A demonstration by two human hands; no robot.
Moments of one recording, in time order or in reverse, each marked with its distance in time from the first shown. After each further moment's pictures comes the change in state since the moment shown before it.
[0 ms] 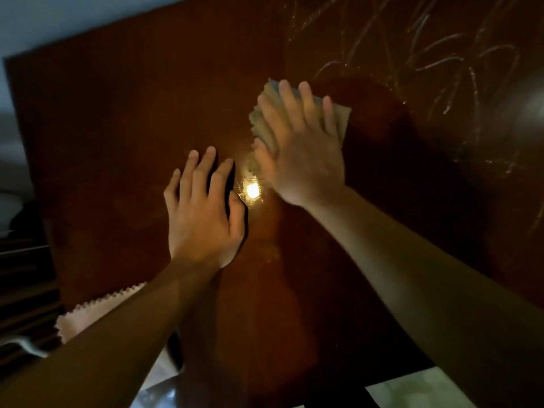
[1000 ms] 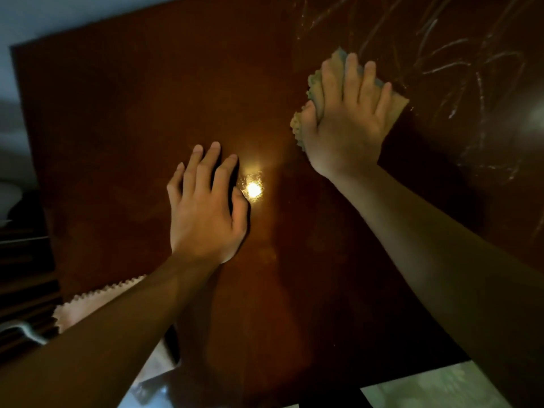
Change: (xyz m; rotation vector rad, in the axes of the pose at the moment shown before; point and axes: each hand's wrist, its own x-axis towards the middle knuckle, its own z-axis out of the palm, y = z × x) left_hand 0.000 0.001 -0.001 -0.015 -0.007 0.000; right_hand 0.019 0.036 -0.008 -0.089 0.019 0.269
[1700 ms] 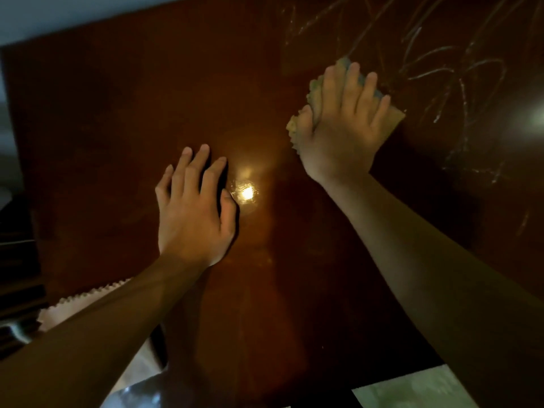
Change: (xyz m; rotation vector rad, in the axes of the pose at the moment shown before) left_hand 0.000 -0.002 0.000 0.008 -0.011 -0.001; right_hand -0.008 0.006 0.001 0.014 0.004 0.056
